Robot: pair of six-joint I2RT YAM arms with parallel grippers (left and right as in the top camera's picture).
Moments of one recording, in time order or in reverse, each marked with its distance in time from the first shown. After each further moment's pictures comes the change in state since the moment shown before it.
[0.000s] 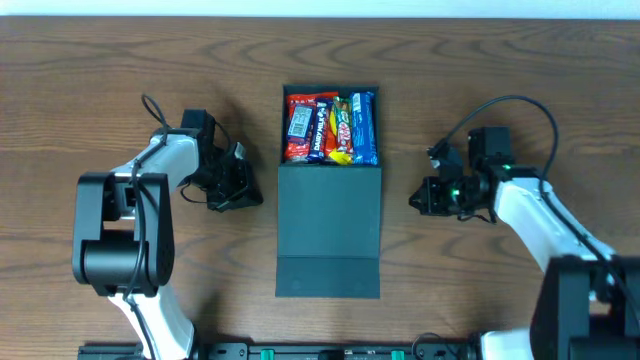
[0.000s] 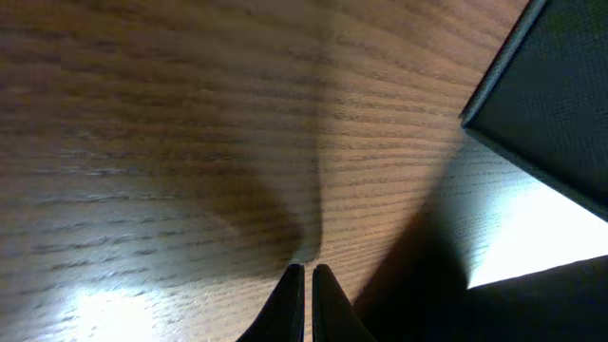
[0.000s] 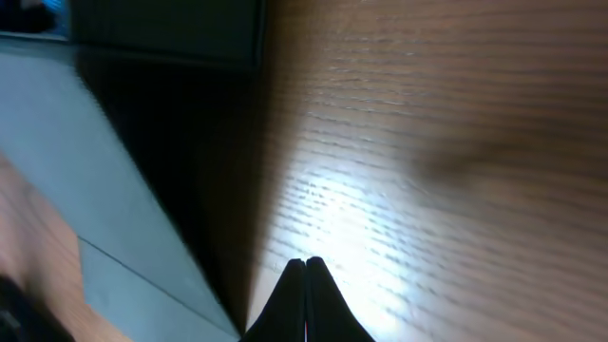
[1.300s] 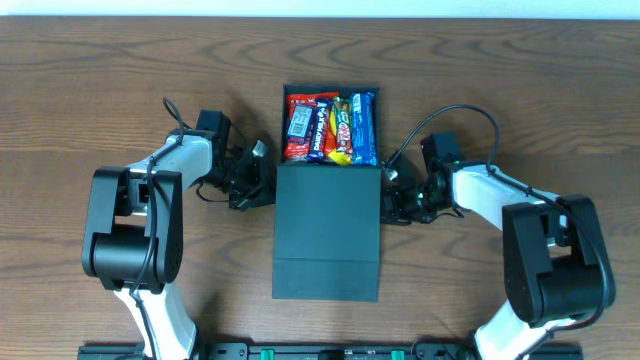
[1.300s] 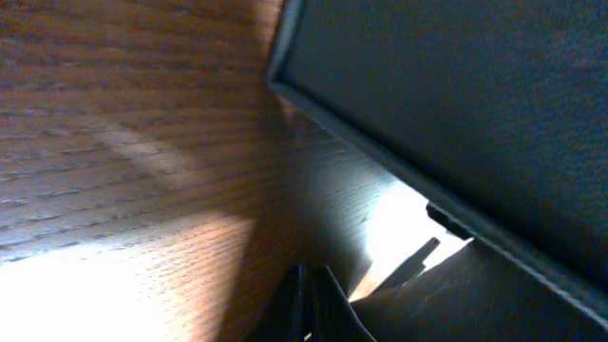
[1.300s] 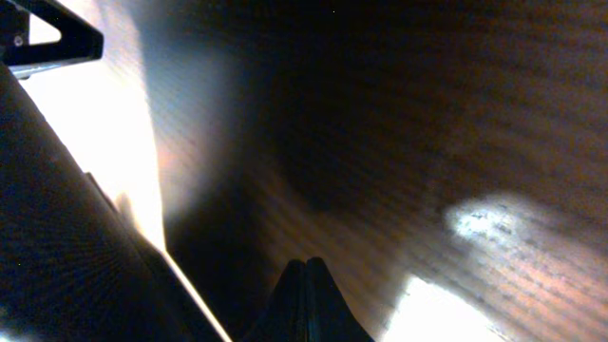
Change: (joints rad) left arm -0.066 0.023 0.000 0.053 0.246 -0.032; right arm 0.152 0.219 0.037 0.044 -0.261 0.037
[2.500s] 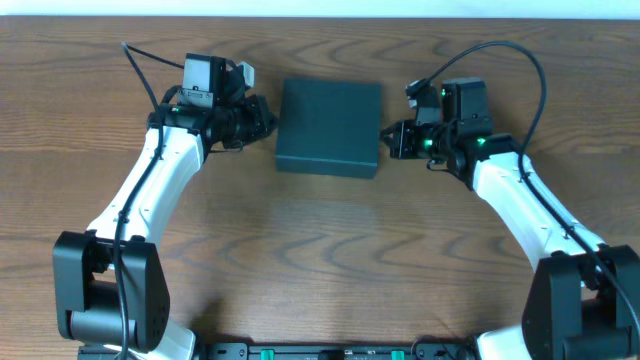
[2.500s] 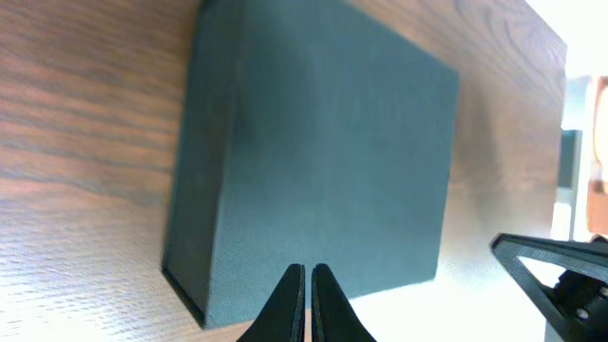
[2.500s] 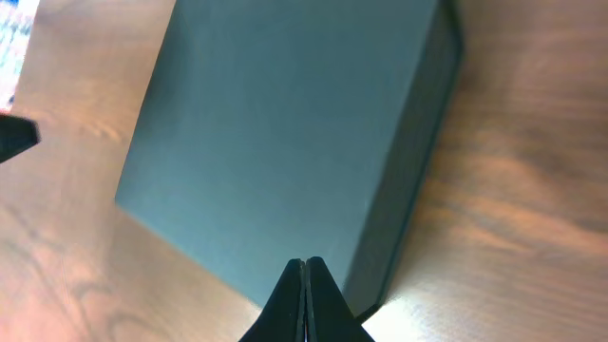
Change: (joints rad) left arm -0.052 -0.270 0.175 0.204 -0.354 -0.192; right arm -0.011 -0.193 0.191 0.224 0.293 0.202
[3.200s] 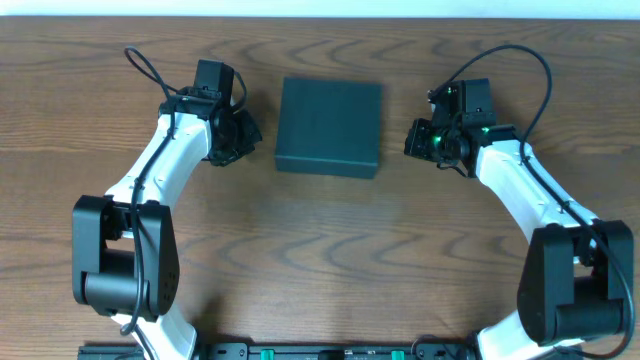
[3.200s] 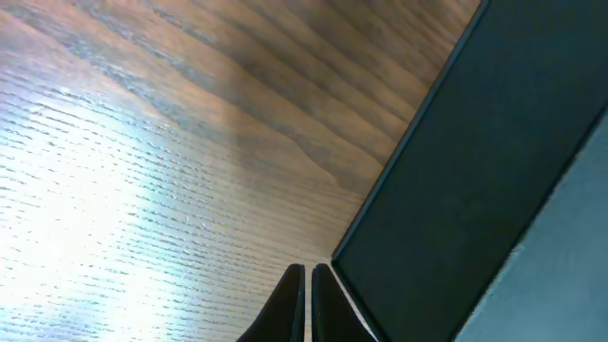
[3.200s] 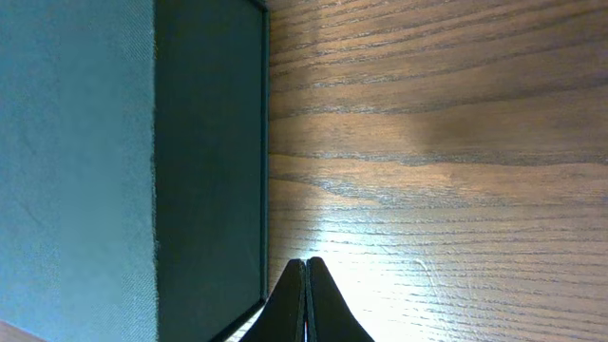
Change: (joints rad) left arm 0.007 0.138 0.046 -0.209 -0.306 -0.129; right arm -0.051 0.098 0.036 -0.110 0.199 0.092
